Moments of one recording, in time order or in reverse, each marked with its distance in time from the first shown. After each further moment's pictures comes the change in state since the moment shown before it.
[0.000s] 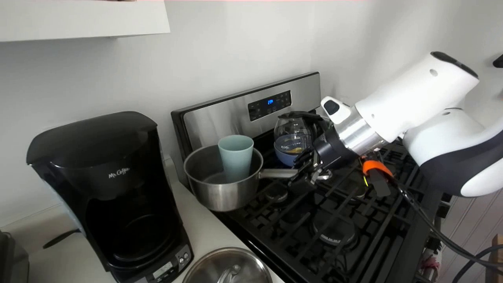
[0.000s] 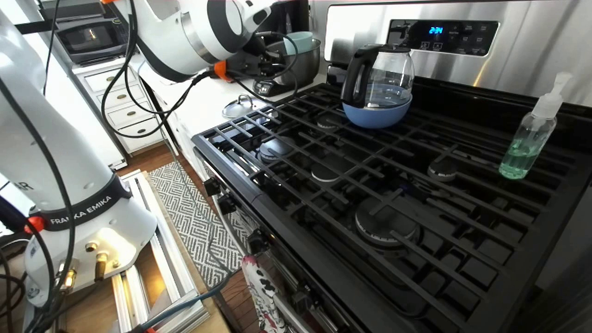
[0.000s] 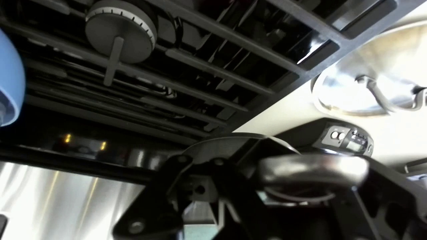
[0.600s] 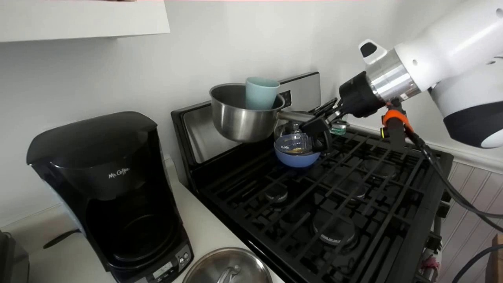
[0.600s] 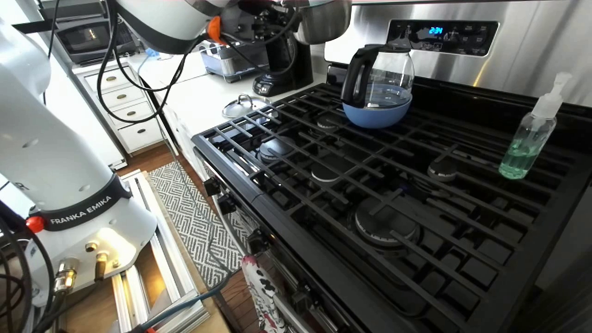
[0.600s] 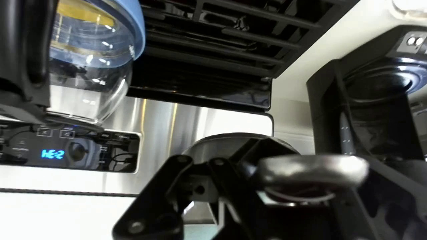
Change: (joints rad) arm -0.120 -0.255 -0.071 0.005 -0.233 -0.020 0.343
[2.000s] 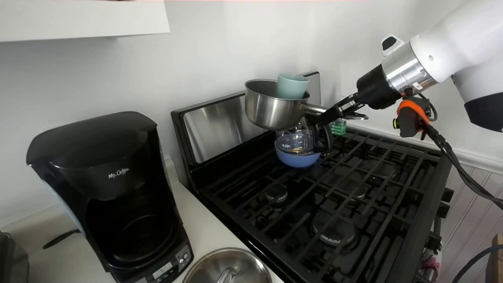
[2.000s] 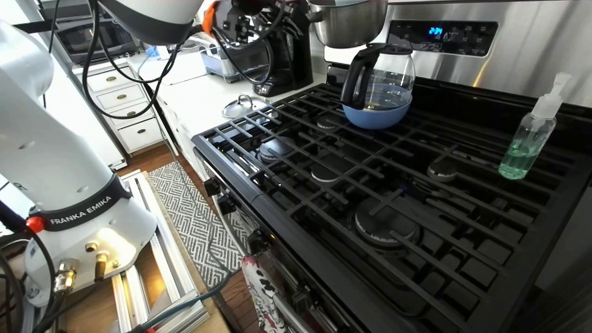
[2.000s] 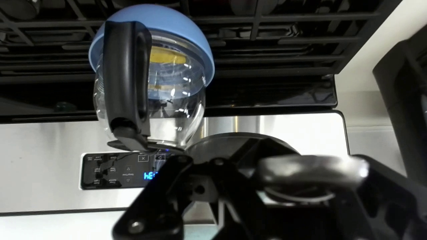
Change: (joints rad) arm -0.043 -0.095 -0.069 -0.002 -0.178 -0.140 0.338
